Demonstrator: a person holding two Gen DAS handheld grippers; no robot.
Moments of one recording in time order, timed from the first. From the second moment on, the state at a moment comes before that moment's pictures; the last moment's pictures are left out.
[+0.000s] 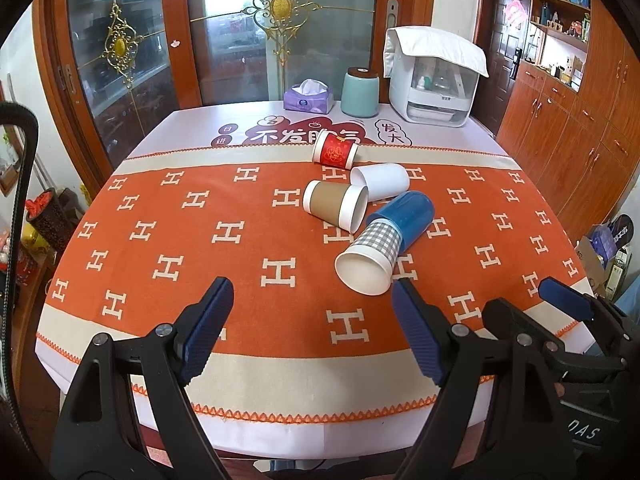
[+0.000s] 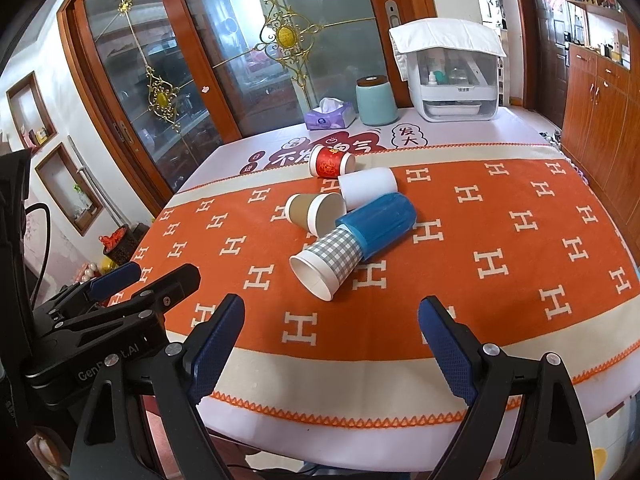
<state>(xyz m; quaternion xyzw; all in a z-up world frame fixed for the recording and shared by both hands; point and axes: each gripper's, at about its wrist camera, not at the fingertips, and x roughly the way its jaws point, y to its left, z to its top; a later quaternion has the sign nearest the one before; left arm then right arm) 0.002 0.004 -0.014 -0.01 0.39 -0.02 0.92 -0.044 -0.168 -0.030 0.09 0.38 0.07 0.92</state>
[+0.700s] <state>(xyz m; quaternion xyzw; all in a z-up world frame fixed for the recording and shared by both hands) 0.039 -0.005 -0.033 0.02 0.43 -0.04 0.90 -0.018 -0.174 -0.037 0.10 0.40 0.07 0.91</state>
